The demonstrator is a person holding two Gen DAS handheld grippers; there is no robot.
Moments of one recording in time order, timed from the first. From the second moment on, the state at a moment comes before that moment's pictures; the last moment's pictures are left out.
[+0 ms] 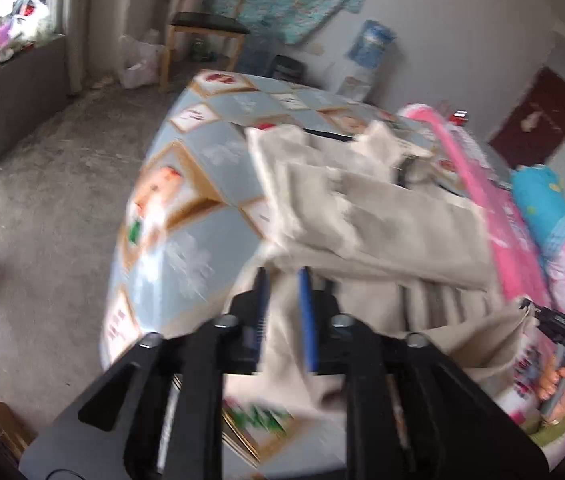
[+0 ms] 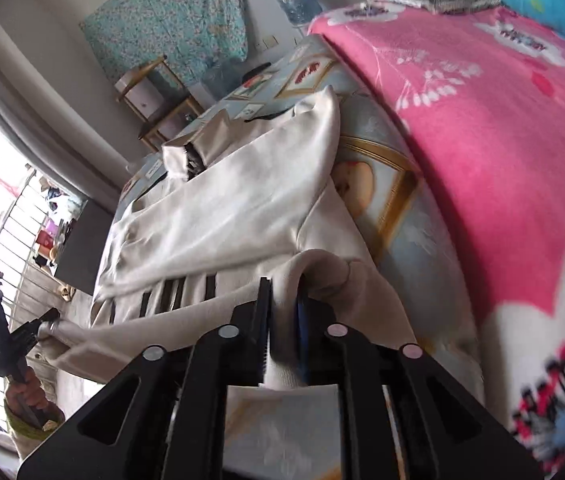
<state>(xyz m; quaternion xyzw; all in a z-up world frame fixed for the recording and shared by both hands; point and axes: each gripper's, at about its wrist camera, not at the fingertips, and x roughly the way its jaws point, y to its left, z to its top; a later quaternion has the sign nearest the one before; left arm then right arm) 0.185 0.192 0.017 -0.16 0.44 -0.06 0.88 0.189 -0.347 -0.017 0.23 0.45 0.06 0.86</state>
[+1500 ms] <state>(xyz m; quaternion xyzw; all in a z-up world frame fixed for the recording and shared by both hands) 0.082 0.119 0.028 -0.02 0.33 0.04 0.94 0.111 -0.319 0.015 0.12 0.38 -0.04 0.92</state>
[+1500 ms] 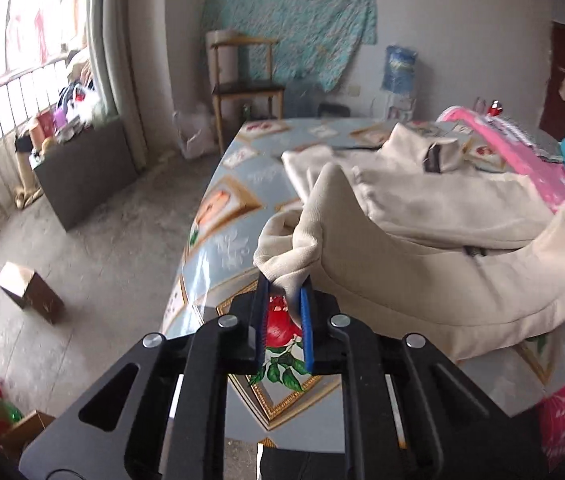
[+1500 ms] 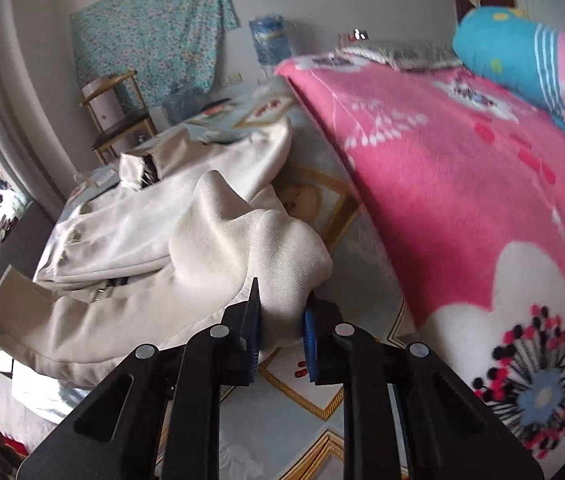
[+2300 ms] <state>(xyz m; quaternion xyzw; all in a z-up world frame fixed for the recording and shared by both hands) 0.049 0.188 0.015 -0.11 0.39 0.01 0.91 0.067 -0.330 0.034 0.09 0.39 -0.05 0.92</state>
